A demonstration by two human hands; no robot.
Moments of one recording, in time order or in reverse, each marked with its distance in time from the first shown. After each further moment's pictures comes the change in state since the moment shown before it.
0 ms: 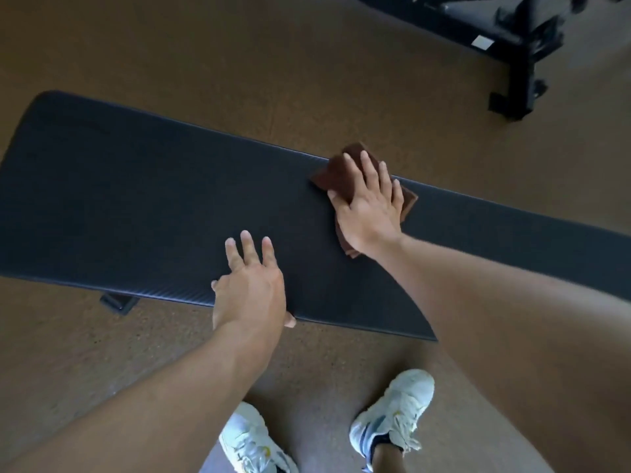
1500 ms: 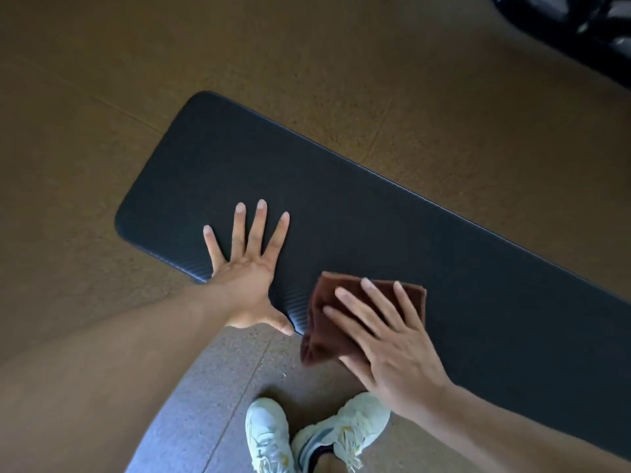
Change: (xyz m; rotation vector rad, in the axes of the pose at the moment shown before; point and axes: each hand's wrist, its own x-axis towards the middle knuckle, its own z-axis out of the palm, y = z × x) left_hand 0.031 -0.137 0.005 -0.401 -0.183 -0.043; right_hand -0.090 -0.021 0.051 -0.381 -0.156 -0.911
